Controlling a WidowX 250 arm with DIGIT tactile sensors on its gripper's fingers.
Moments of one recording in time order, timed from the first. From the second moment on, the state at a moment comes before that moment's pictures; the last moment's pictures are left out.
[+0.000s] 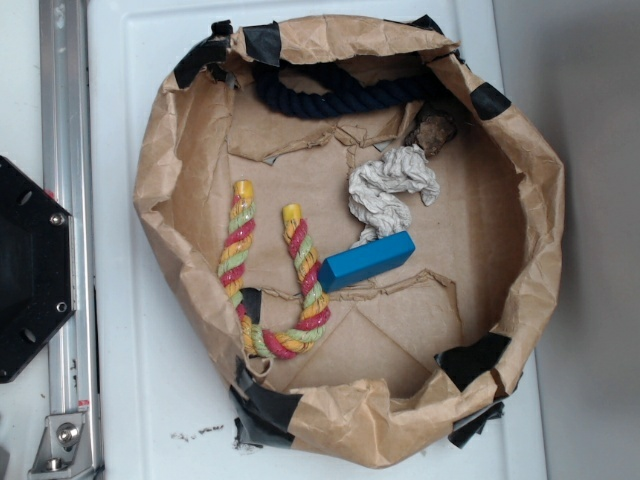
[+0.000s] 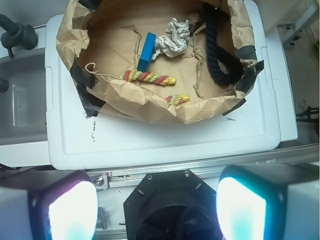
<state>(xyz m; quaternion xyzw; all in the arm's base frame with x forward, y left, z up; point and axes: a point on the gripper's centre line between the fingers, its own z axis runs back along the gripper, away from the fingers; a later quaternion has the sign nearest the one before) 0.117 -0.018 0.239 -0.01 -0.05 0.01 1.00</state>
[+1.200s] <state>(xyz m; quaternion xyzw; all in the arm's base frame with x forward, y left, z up) 0.249 0.007 0.105 -0.07 0.00 0.11 0.99</state>
